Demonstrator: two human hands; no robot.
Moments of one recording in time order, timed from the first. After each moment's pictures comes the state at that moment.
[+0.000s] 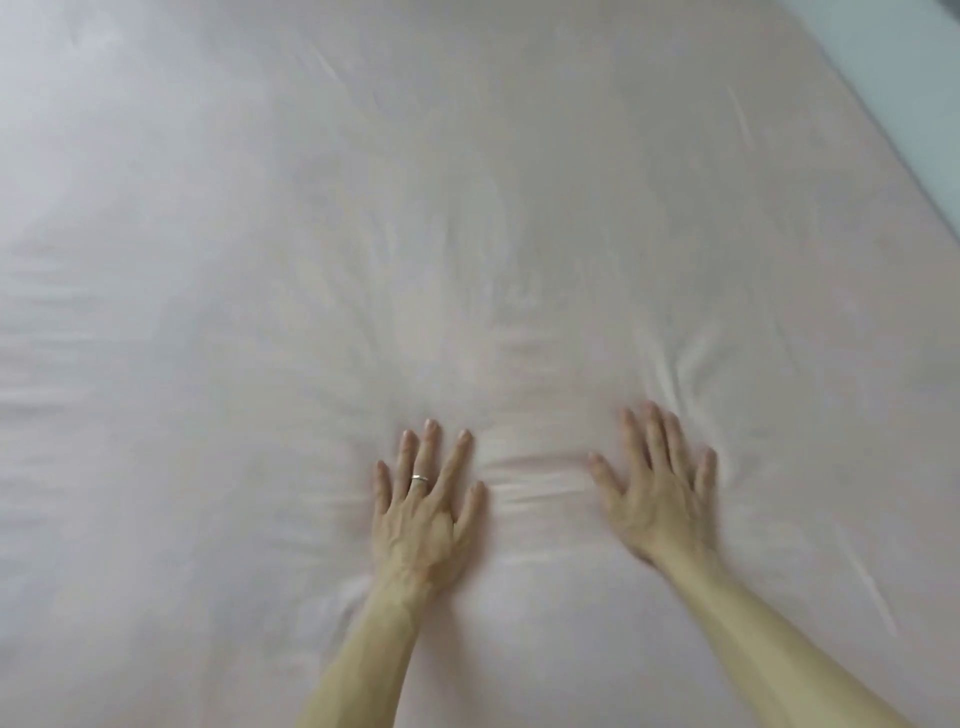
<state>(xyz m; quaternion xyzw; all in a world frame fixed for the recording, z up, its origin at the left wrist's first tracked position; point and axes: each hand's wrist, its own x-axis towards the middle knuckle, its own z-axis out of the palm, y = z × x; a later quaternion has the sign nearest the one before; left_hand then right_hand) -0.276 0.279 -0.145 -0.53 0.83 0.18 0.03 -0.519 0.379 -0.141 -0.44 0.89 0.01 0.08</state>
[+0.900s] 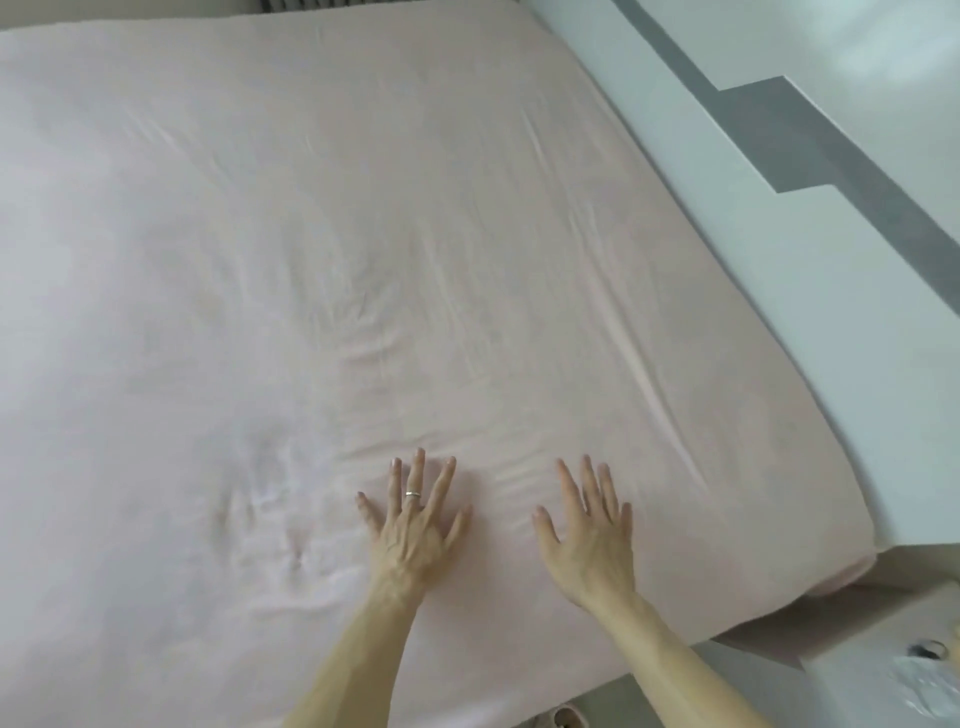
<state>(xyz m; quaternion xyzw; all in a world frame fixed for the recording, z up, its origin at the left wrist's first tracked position) -0.381 0.388 -0.089 -0.44 0.87 0.21 0.11 -0.535 0.529 -0.037 -0.35 0.90 -0.10 0.22</state>
